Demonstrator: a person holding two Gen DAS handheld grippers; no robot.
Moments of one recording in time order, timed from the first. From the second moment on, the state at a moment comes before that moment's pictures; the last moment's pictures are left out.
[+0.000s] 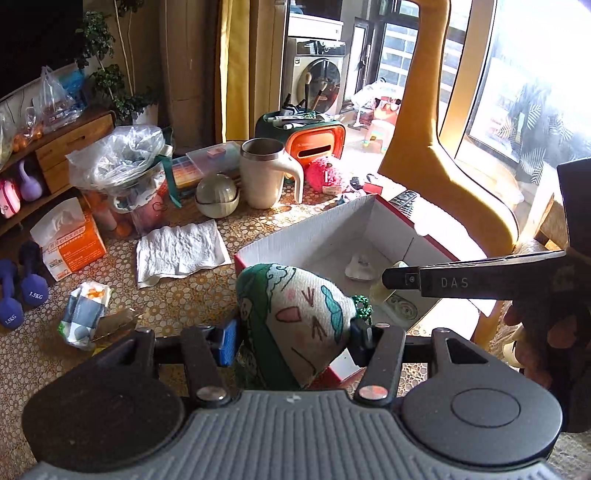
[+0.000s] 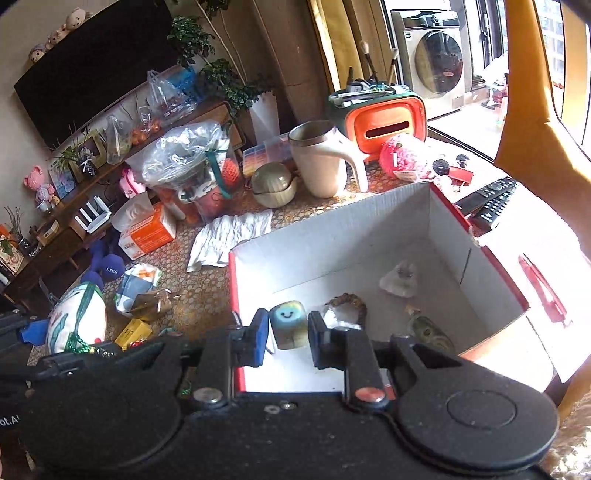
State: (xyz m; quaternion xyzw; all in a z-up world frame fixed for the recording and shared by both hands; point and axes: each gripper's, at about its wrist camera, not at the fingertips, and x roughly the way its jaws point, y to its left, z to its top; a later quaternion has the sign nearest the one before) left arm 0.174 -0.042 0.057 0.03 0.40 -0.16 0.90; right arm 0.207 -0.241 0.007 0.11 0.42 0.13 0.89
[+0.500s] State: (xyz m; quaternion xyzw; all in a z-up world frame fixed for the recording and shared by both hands) left arm 0.261 -0.143 0.028 0.05 0.42 -0.16 0.89; right arm 0.245 -0.325 -0.033 0.12 0.45 0.08 0.88
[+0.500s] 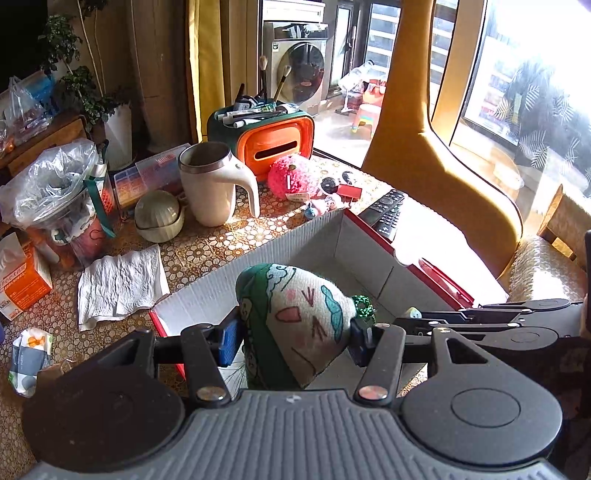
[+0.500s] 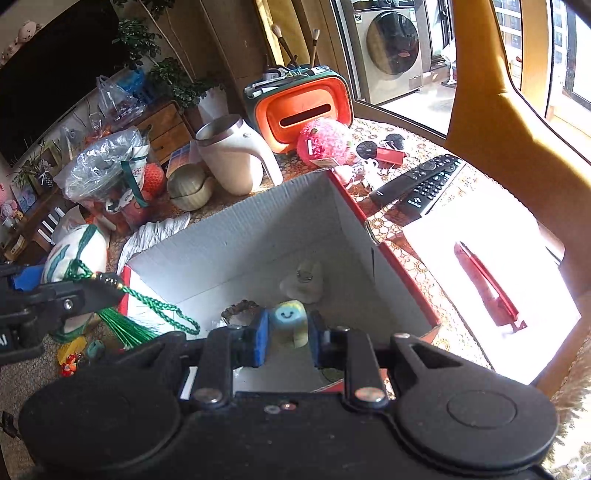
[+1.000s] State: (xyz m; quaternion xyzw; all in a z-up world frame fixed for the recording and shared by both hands) left arm 0.331 -0.152 -0.068 0.05 0.51 -0.11 0.85; right arm 0.273 -0.295 -0.091 0.01 0.50 0.17 0.85
